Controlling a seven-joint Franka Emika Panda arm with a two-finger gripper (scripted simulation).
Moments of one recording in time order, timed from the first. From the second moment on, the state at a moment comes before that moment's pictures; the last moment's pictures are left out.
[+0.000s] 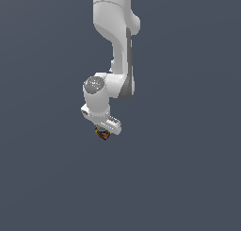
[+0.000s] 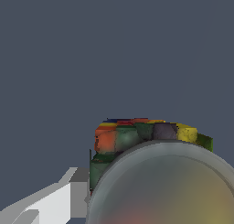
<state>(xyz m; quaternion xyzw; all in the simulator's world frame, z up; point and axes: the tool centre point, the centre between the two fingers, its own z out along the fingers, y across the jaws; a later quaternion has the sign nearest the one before) -0.018 -0.088 0.059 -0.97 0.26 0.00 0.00</state>
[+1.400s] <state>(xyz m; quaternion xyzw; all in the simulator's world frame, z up) -0.018 -0.033 0.250 -0.97 0.26 0.00 0.00</state>
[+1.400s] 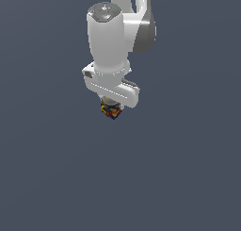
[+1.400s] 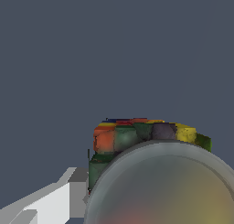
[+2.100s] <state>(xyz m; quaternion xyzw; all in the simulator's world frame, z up) -0.015 0.009 0.401 -0.97 0.26 0.00 0.00</state>
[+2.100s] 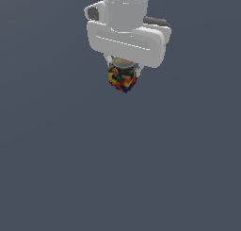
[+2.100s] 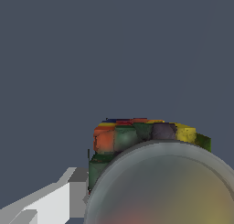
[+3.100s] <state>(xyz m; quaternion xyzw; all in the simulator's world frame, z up) -0.008 0.038 0.499 -0.97 0.26 0.00 0.00</state>
